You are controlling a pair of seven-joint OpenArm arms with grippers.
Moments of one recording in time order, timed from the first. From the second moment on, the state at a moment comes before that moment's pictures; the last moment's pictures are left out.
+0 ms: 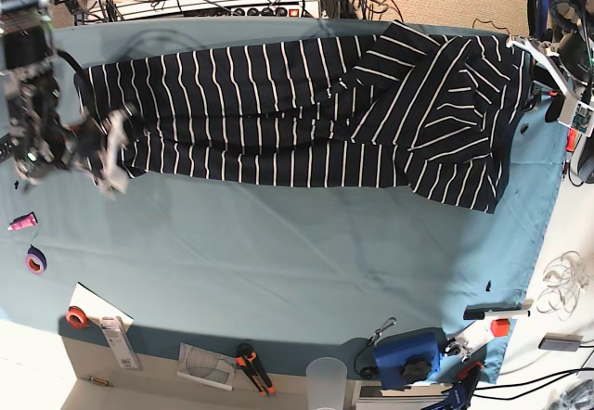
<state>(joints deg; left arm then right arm) 33.3 -22.1 -42.1 132.5 -45.7 -29.0 65.8 9.1 47.8 -11.2 77.5 61.1 37.4 -77.7</state>
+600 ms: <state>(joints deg) 33.3 -22.1 -42.1 132.5 -45.7 -29.0 65.6 14.7 55.1 -11.2 77.4 63.5 39.9 -77.9</state>
